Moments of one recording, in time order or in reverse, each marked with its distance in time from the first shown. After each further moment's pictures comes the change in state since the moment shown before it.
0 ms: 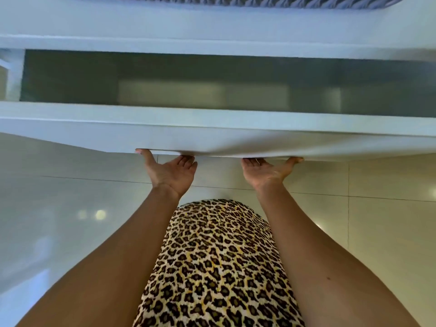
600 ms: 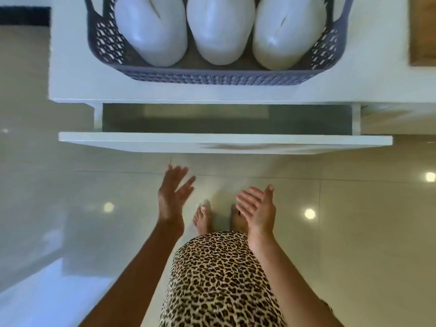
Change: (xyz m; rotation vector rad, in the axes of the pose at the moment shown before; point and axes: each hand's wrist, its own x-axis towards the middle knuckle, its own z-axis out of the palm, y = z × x) left_hand -0.192 -0.003 0.027 0.663 0.071 0.313; right_hand -0.210 0.025 -0.028 -0.882 0.115 -0.294
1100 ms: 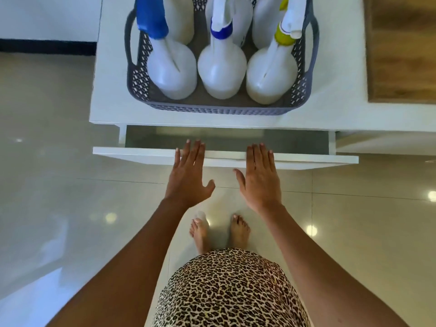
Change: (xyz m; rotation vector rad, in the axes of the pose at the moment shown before) left_hand 0.016 0.051 0.035 1.683 -0.136 0.724; right_hand 0.016 -0.090 0.024 -1.824 -0.070 -0.979
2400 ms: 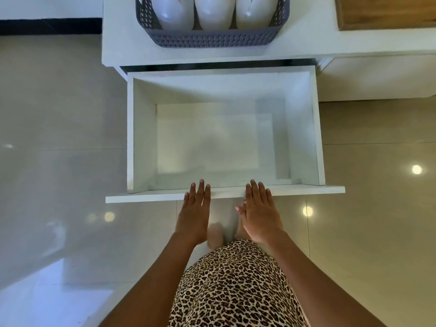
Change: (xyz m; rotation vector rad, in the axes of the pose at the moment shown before) left_hand -0.248 0.032 0.064 0.071 -0.419 -0.010; right_hand -0.253 -0.040 0.061 0.078 -0.406 0.078
